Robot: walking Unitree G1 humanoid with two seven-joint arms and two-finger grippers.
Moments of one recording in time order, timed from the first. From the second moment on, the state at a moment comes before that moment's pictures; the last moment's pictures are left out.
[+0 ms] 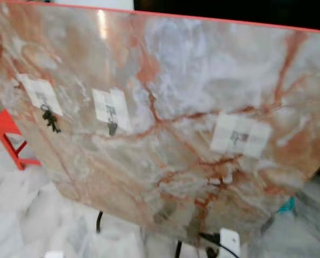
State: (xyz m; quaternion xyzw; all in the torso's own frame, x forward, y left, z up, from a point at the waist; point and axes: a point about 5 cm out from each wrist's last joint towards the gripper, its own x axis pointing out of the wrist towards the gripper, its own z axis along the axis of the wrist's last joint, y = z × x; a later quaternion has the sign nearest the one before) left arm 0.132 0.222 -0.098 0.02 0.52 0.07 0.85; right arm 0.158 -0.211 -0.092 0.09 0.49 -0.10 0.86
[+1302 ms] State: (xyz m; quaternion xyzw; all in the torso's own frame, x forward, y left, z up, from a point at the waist) left arm 0.134 0.234 -0.096 0.04 0.52 0.07 0.85; right arm 0.174 -0.197 -0.087 0.10 0.47 -0.08 0.87
